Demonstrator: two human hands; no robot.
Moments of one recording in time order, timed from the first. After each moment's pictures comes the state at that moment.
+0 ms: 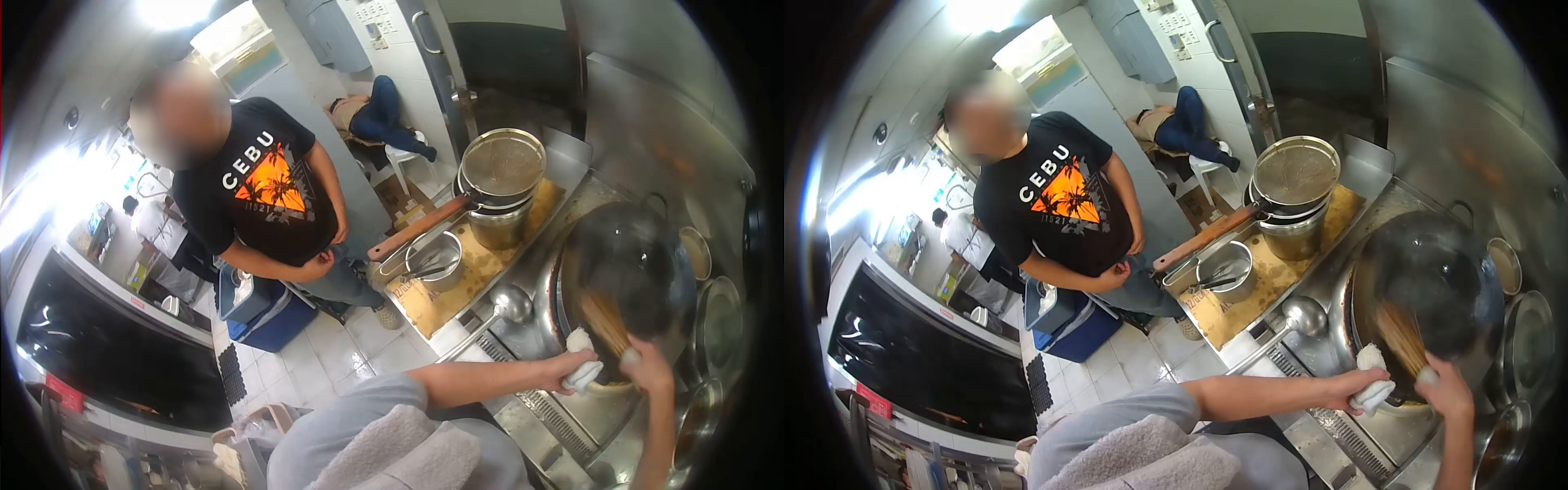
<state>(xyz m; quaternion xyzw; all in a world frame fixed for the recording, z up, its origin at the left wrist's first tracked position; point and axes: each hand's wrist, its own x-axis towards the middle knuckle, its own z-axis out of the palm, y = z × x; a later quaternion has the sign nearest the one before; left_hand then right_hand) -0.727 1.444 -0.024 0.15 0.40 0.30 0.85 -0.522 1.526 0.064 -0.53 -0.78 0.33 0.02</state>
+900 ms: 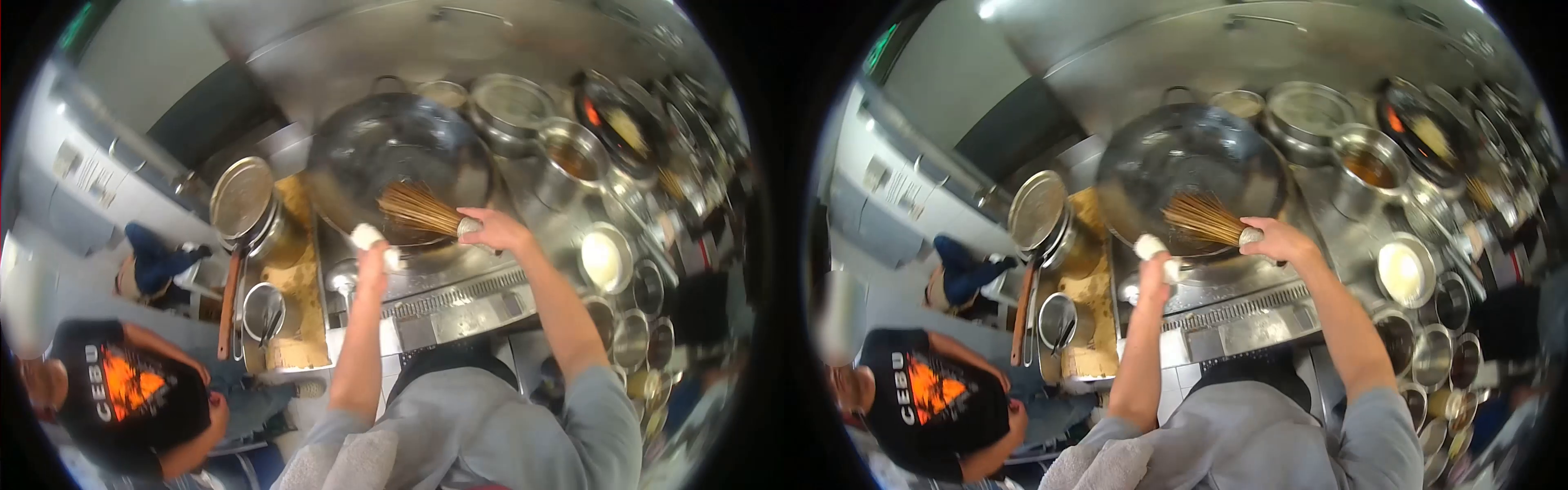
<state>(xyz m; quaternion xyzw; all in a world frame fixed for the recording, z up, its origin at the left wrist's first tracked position) -0.815 1.485 -0.079 0.33 0.48 0.51 0.63 -0.542 1.404 0.040 -0.66 -0.63 0.36 0.19</state>
